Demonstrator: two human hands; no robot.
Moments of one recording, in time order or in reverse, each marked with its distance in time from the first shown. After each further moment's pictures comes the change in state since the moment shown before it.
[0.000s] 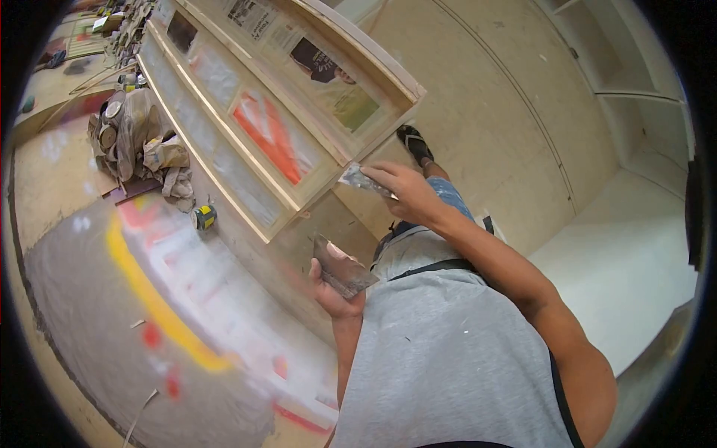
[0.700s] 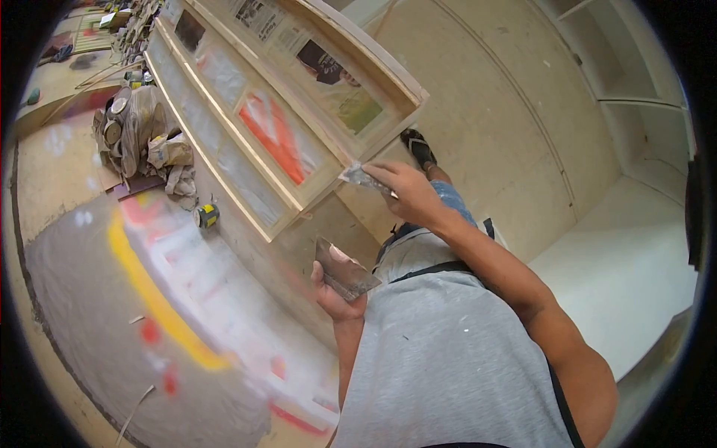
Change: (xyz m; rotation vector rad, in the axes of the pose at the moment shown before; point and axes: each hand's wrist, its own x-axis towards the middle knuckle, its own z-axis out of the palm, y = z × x) left_hand -0.007 -0.003 0.006 -0.021 0.076 0.020; right_hand 0.004 -0.007 -0.001 -0.018 0.057 0.017
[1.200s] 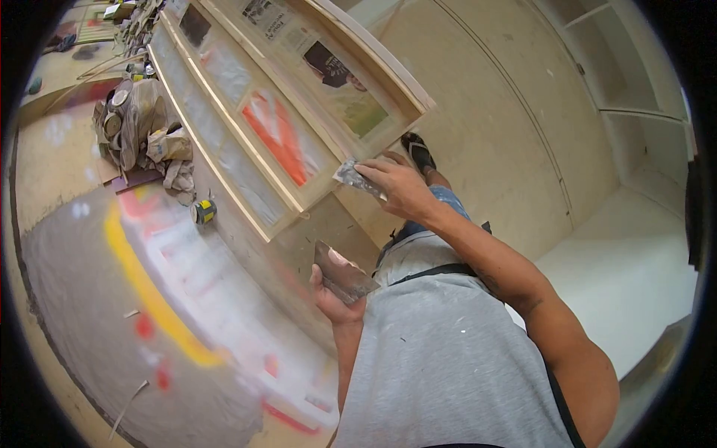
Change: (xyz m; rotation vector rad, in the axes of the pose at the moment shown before) left_hand -0.002 0.001 0.008 -0.020 0.001 0.023; right_hand 0.023 0.011 0.007 -0.089 -0.071 -0.047
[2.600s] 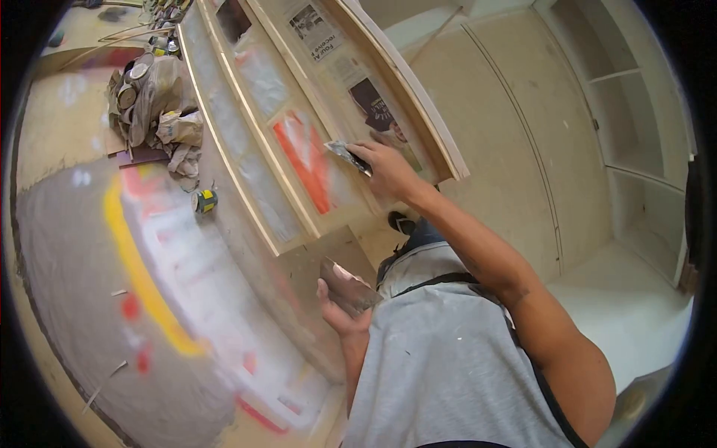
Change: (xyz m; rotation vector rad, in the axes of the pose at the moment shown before) left_hand 0.024 0.012 0.051 -0.194 0.141 0.089; right_hand 0.152 0.015 -0.001 0.051 0.004 -0.125
